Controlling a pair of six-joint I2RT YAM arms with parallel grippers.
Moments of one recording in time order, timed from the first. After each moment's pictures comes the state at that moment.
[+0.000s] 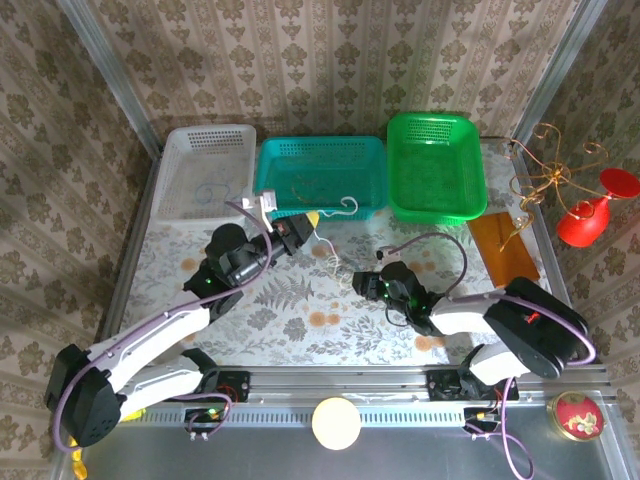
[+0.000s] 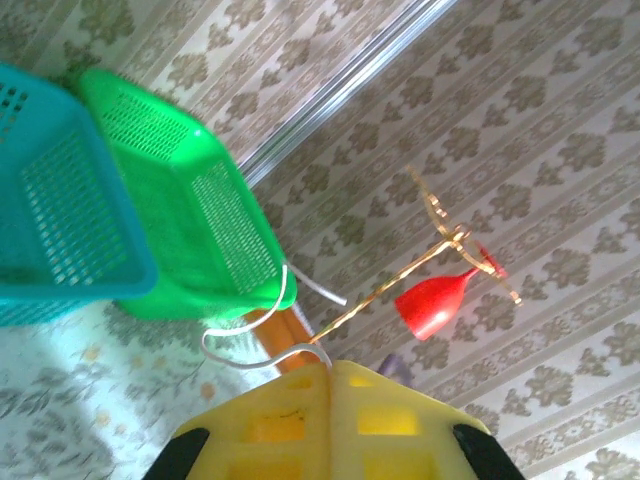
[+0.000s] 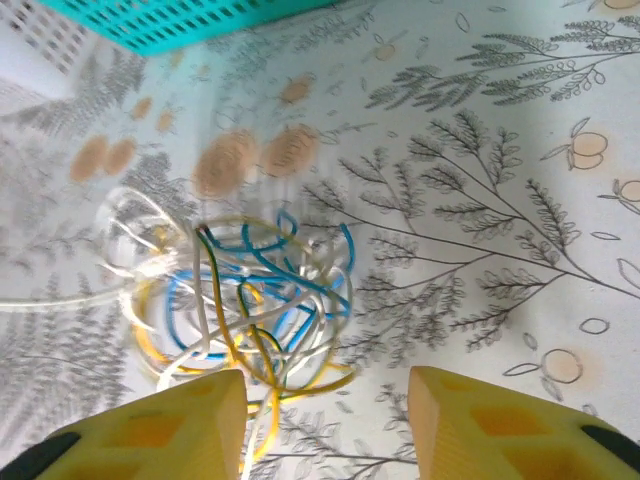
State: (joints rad) left arm -0.74 1.01 0.63 0.40 0.23 -0.85; right arm 0.73 1.41 0.34 0.51 0.14 0.66
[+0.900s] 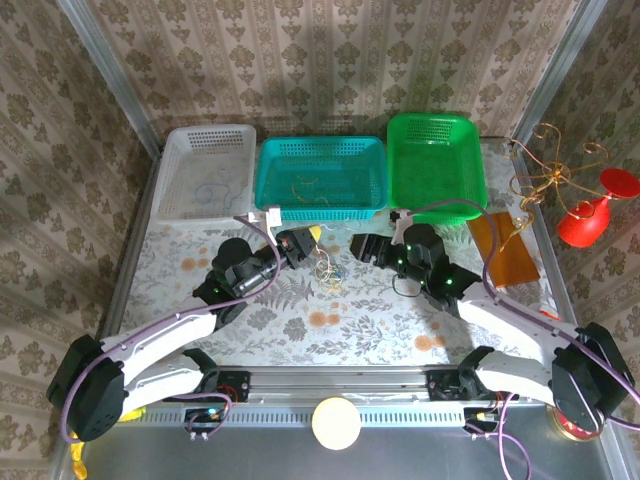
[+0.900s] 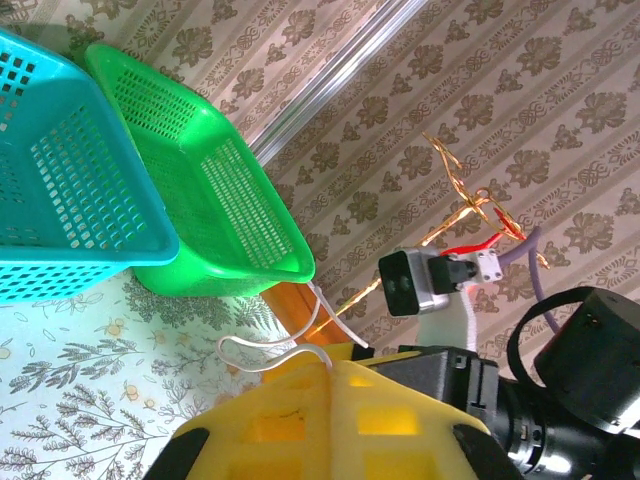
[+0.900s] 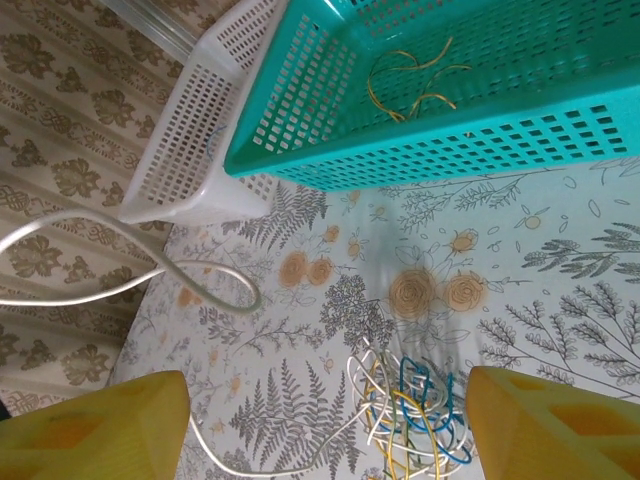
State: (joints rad) left arm -0.76 1.04 0.50 0.58 0.24 -0.81; right arm 0.60 1.13 0.61 0.13 -0.09 0.74
